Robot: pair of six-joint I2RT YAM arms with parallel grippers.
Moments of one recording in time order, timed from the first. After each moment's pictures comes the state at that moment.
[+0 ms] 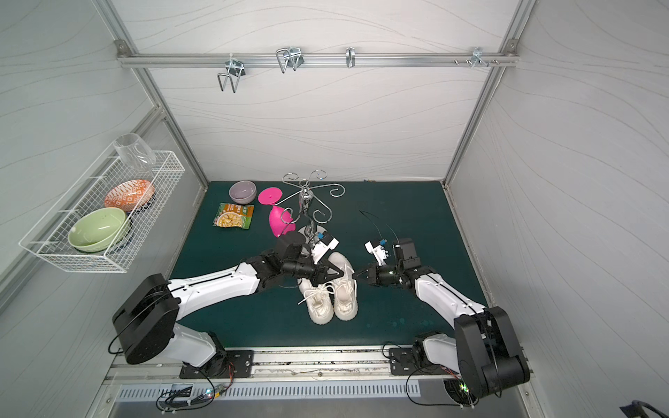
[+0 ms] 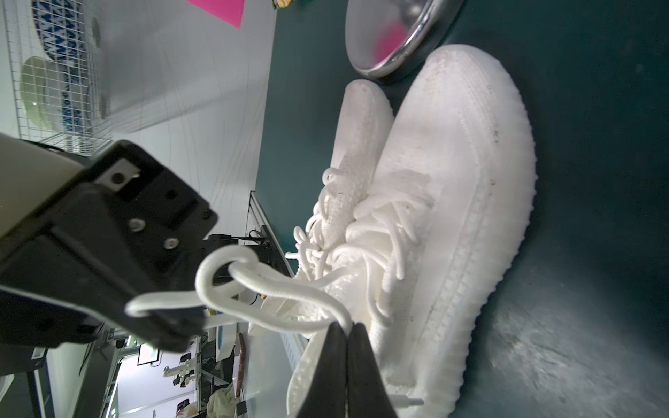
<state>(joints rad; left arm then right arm) -0.78 1.45 0.83 0.08 0.66 -0.40 0.31 1.21 0.51 -0.18 -0.93 0.42</state>
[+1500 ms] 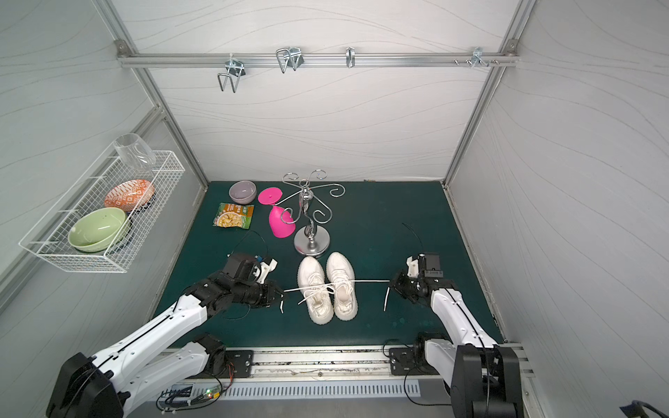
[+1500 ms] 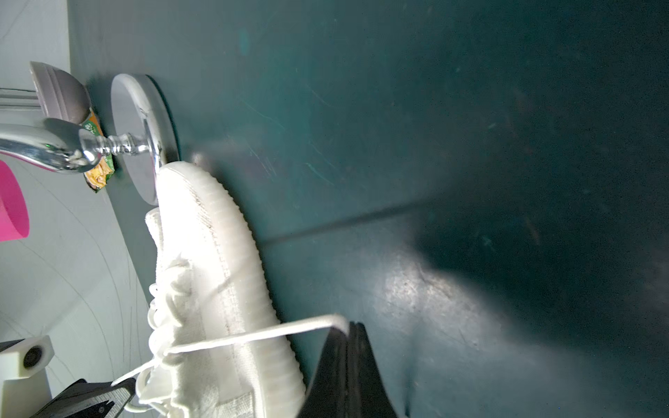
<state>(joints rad) -0.47 0.95 0.52 -0.56 0.54 -0.64 0.03 1.01 0.42 -0.49 -0.51 0.55</state>
